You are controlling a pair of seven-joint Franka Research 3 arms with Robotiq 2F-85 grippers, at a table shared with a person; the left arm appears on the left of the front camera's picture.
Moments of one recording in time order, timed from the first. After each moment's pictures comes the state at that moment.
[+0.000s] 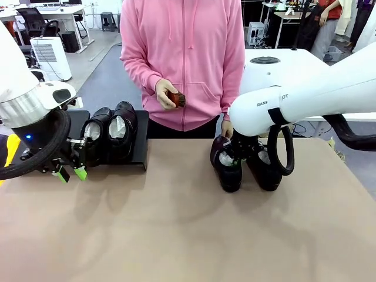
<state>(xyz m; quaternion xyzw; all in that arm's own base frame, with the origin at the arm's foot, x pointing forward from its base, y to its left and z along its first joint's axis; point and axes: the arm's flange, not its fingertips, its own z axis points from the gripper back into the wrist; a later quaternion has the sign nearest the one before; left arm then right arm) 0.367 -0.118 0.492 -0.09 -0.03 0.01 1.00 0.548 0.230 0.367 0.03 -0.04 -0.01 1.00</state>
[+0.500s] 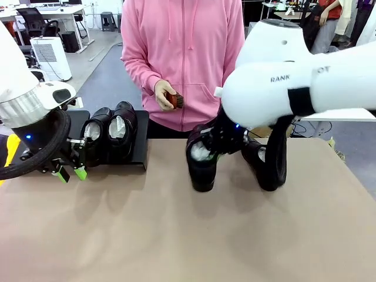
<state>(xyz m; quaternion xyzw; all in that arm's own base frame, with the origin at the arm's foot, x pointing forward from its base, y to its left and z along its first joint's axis) 0.367 -0.118 0.492 -0.09 -0.03 0.01 1.00 0.411 0.311 0.455 0.12 -0.06 -0.02 0.99</state>
